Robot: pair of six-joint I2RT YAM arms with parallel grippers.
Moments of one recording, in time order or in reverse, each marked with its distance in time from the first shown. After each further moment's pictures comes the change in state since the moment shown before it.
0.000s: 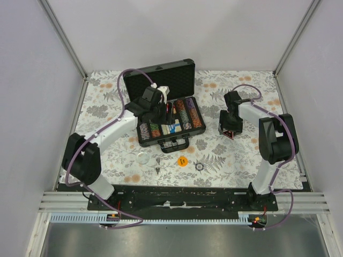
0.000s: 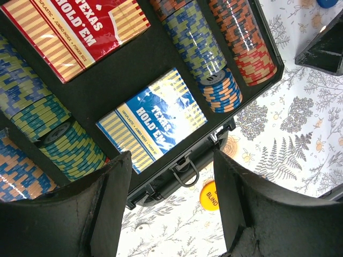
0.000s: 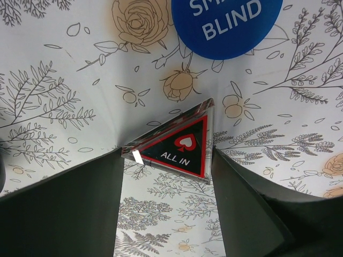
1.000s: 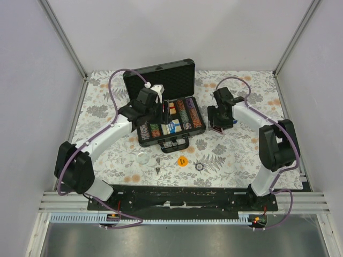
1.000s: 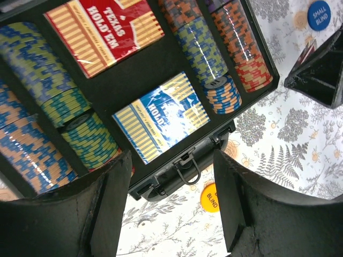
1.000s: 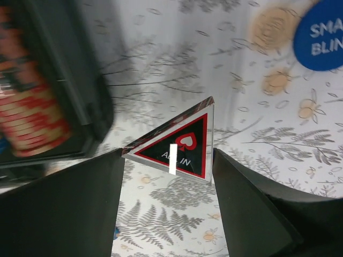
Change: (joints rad) left arm 0.000 -0.102 -0.054 0.024 -0.056 -0.025; right arm 0.121 -0.084 0.033 0.000 -0.062 -0.050
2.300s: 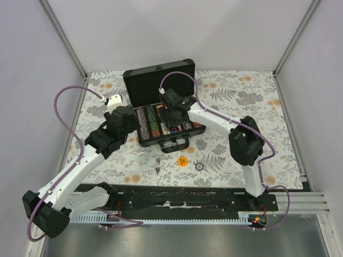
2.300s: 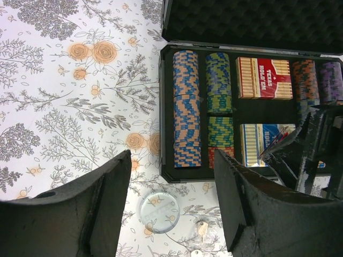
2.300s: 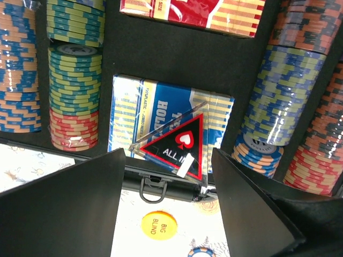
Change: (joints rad) left arm 0.001 -0.512 -0.236 -0.161 -0.628 -0.219; right arm 0.487 0.264 0.505 -0.058 0.103 0.046
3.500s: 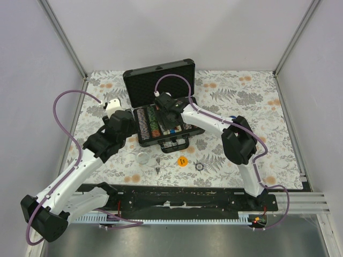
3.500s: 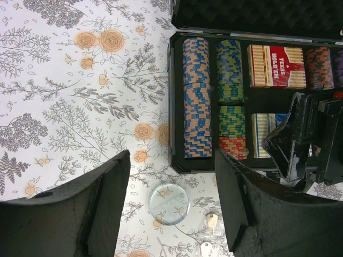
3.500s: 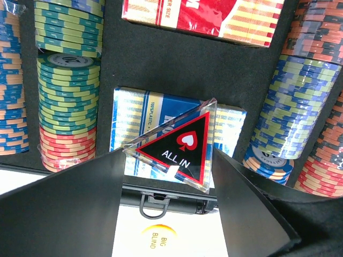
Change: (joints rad) left arm 0.000 -0.050 -0.049 -0.026 0.003 -0.001; right arm 0.038 0.089 0.068 -0.023 0.092 0.000
